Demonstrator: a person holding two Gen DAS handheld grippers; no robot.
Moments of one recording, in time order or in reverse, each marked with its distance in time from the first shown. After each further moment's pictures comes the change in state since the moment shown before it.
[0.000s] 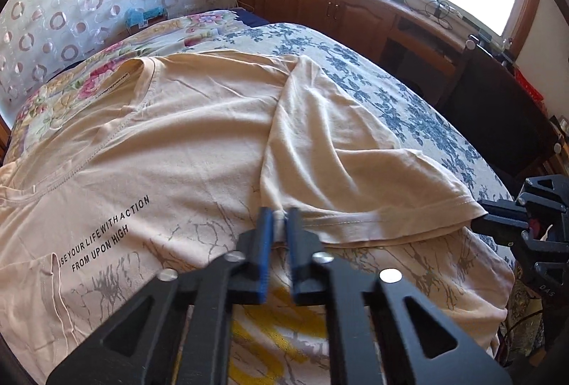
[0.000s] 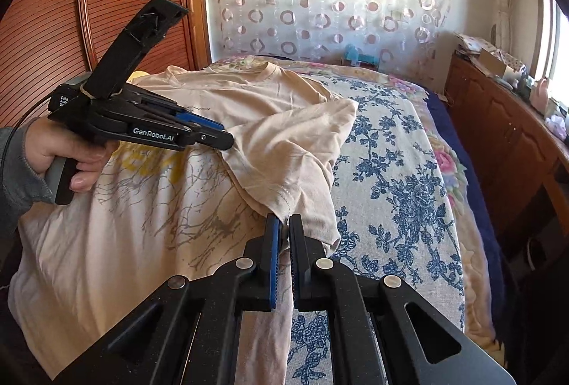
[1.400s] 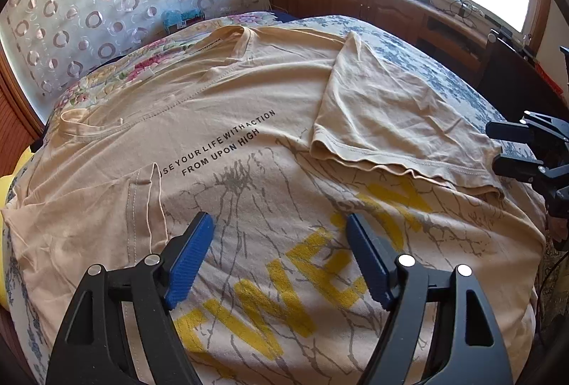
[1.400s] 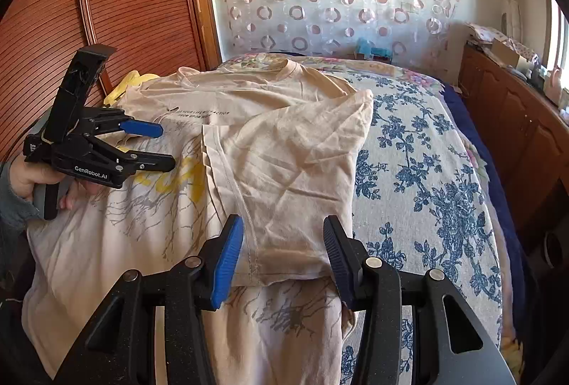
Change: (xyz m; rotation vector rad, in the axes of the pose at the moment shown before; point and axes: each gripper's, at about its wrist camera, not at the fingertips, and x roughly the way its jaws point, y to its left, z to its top) left arm -0.038 0.056 -0.068 -0.021 -0.035 0.137; right arm 0.038 0.012 0.017 0.032 0.010 0.057
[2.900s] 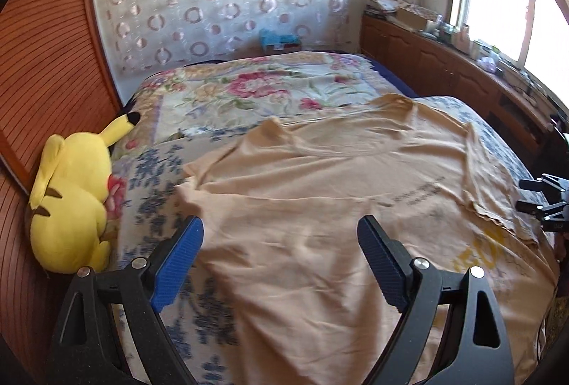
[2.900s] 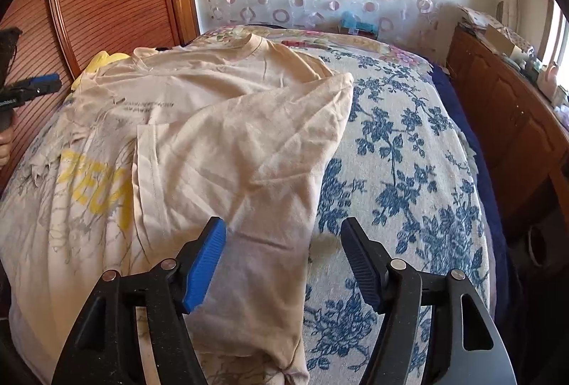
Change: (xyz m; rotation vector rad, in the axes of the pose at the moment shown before) left arm -0.083 0.167 -0.017 -0.266 -0.127 0.216; right arm 0.056 -0.032 0.040 -0.005 0.122 -0.063
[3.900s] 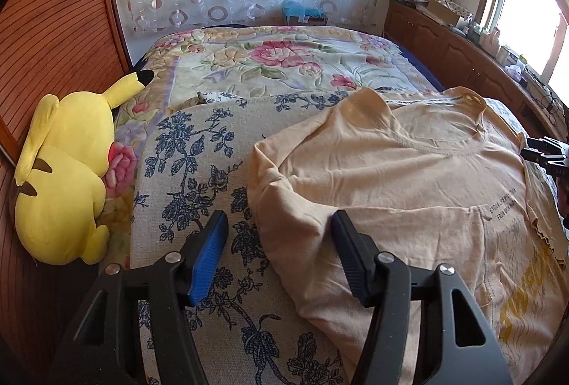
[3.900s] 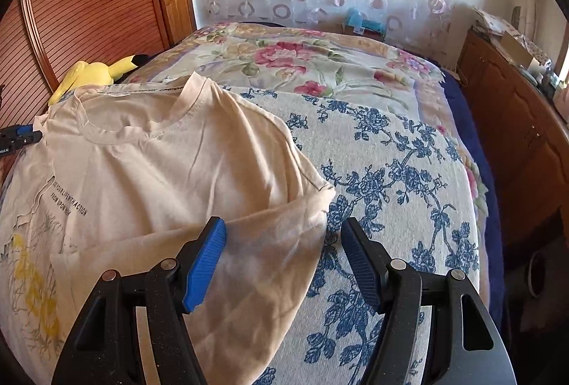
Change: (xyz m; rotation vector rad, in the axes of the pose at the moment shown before) left arm 0.075 0.070 0.002 -0.085 0.112 -0.003; right arm 0.099 -0.045 0.102 -0.031 0.037 -0.001
